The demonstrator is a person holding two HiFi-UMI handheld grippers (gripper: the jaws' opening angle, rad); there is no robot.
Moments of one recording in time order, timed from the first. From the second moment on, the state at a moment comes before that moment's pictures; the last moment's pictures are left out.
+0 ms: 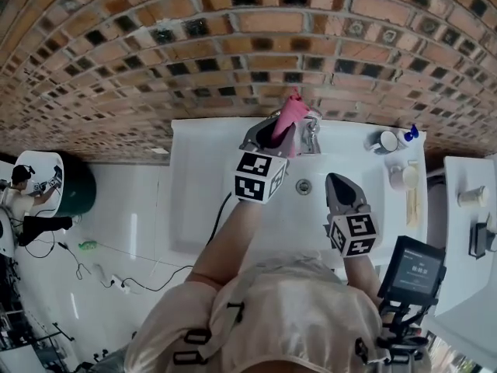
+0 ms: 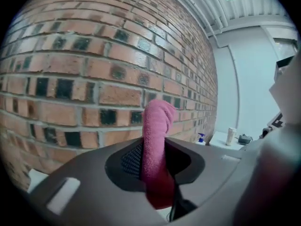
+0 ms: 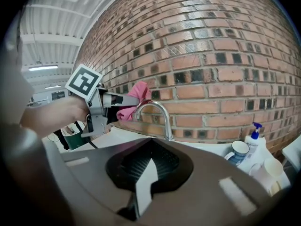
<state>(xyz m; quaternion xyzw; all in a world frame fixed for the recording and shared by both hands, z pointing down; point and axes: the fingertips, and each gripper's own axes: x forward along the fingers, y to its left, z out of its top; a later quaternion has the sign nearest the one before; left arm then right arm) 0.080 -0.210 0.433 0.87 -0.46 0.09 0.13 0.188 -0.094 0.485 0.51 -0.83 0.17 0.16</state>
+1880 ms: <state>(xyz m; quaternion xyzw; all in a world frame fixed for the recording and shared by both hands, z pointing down) 0.171 -0.215 0.508 0.89 -0.37 0.12 0.24 0.240 -0.100 0.496 0.55 -0.80 0.19 0.14</state>
